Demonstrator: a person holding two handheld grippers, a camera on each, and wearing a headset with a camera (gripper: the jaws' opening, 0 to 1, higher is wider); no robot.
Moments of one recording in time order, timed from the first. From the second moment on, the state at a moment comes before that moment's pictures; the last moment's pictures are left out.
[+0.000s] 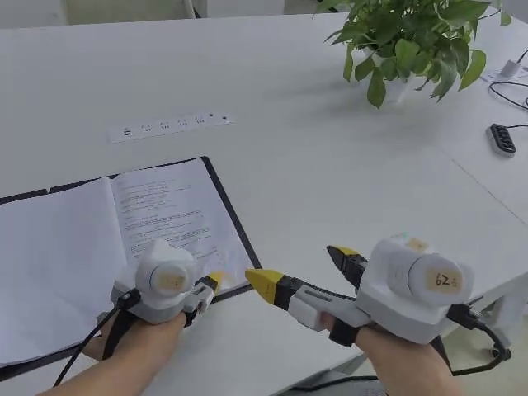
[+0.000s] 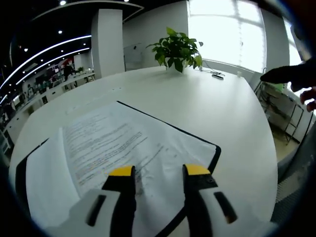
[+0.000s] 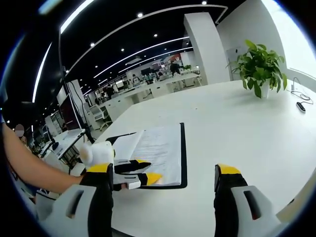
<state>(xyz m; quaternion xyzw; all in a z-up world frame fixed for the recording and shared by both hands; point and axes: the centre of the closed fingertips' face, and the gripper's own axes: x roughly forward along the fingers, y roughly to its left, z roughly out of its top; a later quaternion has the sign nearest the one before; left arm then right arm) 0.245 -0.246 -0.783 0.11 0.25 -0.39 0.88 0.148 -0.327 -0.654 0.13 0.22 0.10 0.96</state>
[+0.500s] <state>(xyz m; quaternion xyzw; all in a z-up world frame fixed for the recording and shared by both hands) 0.249 -0.243 -0.783 0.09 0.25 -0.39 0.88 0.155 -0.320 -0.660 0.13 0.23 0.12 0.96</state>
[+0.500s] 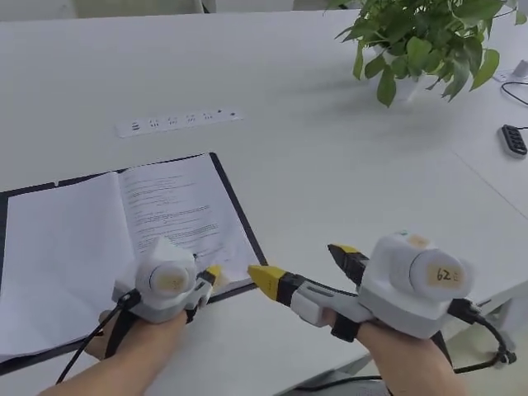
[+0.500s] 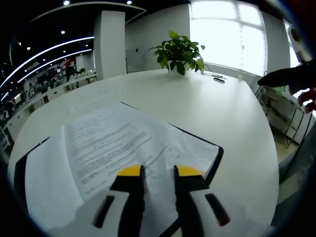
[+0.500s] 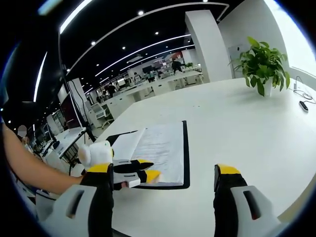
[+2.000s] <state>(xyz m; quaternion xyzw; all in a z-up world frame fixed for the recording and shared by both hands) 0.254 -0.237 -0.780 -0.01 0.27 -0.37 0.89 0.198 -0.289 -0.703 0.16 0.25 0.18 0.94</state>
